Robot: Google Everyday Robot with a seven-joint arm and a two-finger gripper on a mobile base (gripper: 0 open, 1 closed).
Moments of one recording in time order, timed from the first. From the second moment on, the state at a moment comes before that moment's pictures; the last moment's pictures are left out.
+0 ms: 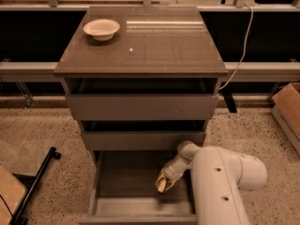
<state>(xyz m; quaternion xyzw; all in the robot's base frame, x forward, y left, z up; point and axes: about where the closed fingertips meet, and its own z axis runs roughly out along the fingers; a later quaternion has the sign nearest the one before) 0.572 -0.069 0.190 -0.14 -0.94 -0.27 0.17</state>
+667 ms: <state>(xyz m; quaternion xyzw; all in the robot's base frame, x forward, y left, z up) 0.538 -0.111 0.295 -0.15 -0.94 -0.27 0.12</state>
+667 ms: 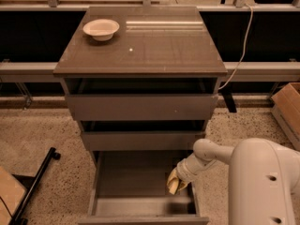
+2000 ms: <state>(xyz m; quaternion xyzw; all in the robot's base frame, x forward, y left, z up) 0.545 -0.306 0.565 0.03 -0.96 -0.28 -0.04</state>
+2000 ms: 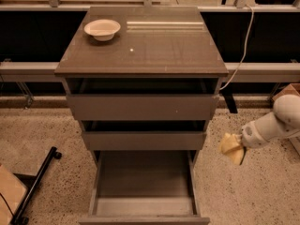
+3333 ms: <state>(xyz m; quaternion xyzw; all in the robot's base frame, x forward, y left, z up) 0.570 -0.292 0.750 0.07 -0.96 -0.22 -0.18</state>
